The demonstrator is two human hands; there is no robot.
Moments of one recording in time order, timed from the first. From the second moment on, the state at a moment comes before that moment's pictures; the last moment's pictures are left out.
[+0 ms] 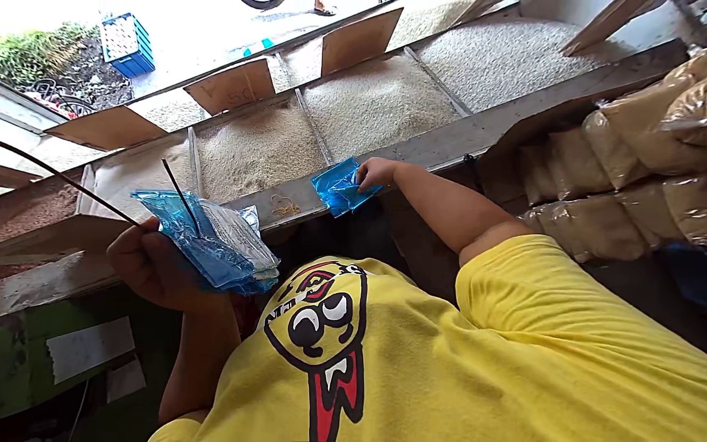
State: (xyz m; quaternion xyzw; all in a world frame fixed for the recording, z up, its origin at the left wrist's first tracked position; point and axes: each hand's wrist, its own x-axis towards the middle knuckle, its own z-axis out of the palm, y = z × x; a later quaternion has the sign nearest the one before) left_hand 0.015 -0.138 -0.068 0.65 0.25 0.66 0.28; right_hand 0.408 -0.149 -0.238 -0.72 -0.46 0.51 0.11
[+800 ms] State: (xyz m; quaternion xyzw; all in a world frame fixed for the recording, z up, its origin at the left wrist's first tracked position) left_hand 0.025 -0.147 -0.070 0.66 0.22 0.64 0.33; right_hand 0.388 -0.125 -0.091 -0.68 -0.60 0.40 0.15
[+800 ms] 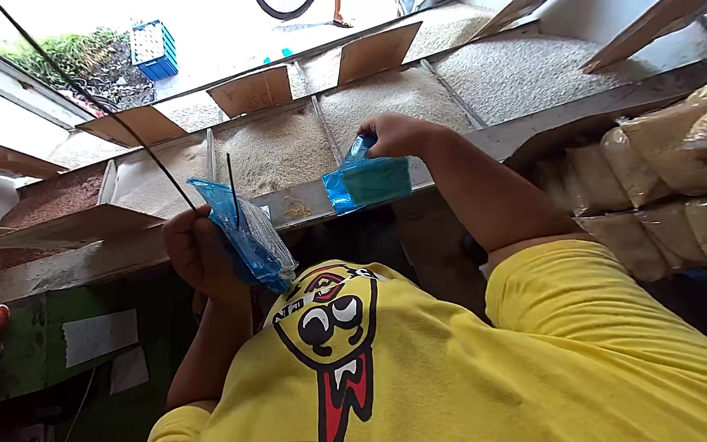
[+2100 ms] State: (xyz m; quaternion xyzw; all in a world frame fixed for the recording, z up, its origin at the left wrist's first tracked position) left_hand 0.043 -0.142 -0.034 0.65 0.31 0.65 0.24; right_hand 0.198 -0.132 0.042 -0.49 -0.83 0.00 0.26
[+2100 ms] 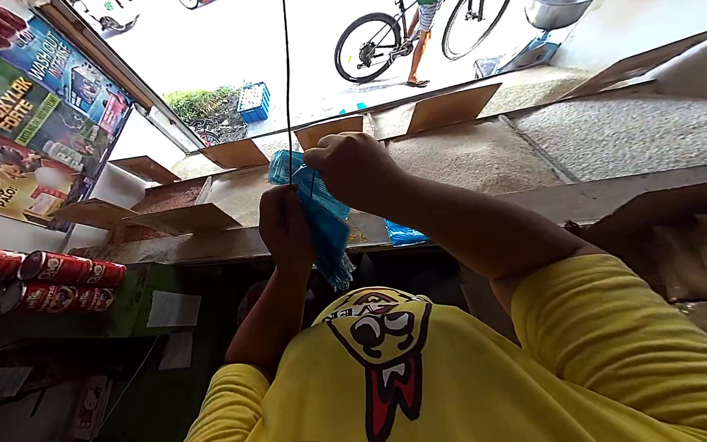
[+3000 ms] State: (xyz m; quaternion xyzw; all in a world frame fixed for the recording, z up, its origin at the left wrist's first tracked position) left_hand -0.001 -0.124 -0.051 0.65 0.31 0.66 0.21; right_hand 0.360 -0.146 -0.256 -0.70 -0.64 0.32 -0.01
